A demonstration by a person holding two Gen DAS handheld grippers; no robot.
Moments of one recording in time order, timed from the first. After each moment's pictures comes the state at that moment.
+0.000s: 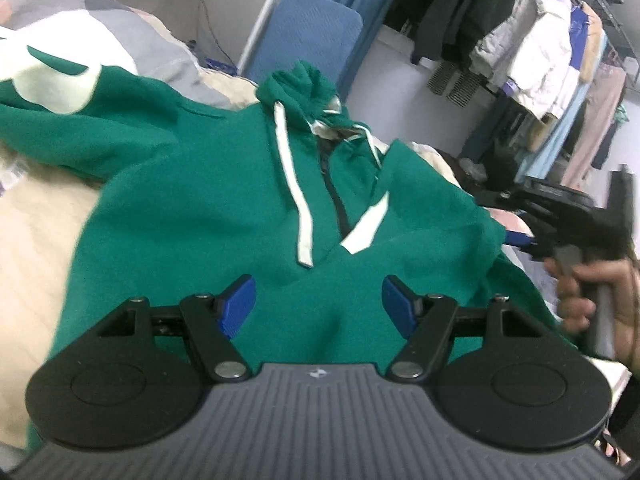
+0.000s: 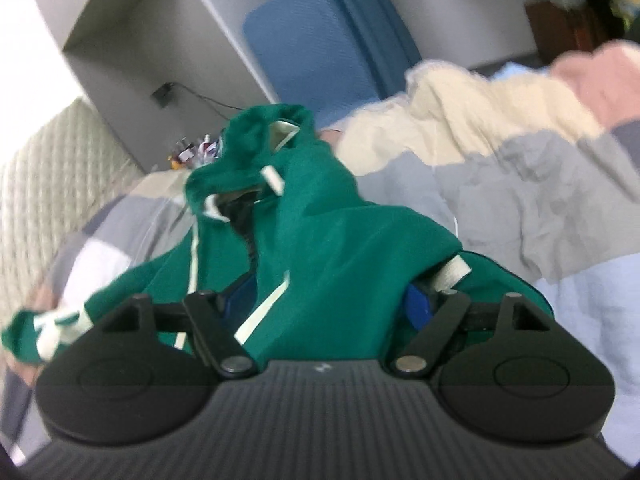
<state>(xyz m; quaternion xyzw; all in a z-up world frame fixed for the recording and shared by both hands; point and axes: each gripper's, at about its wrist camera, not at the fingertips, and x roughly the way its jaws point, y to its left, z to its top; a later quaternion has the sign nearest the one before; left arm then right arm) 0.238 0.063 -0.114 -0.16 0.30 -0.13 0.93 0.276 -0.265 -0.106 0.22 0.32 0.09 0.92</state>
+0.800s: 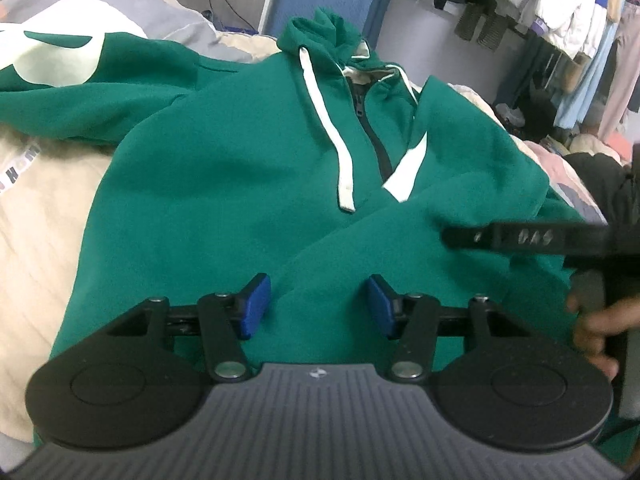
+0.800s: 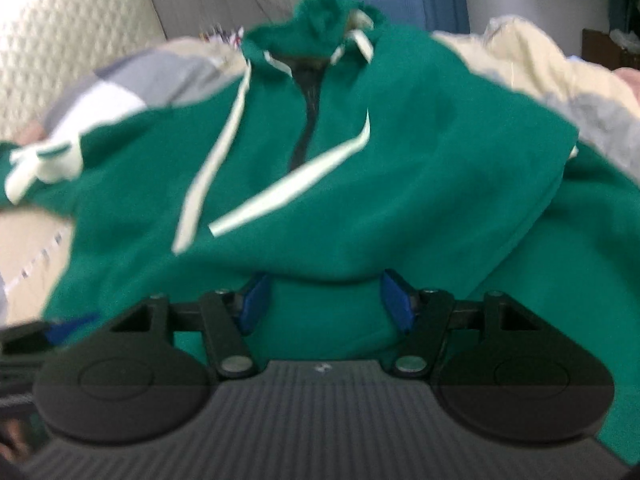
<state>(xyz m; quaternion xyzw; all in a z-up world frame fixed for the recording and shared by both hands) 0.250 0.053 -0.146 -0.09 0.37 -0.10 0.92 0.248 -0.162 -0.161 0.07 0.40 0.12 0.91</state>
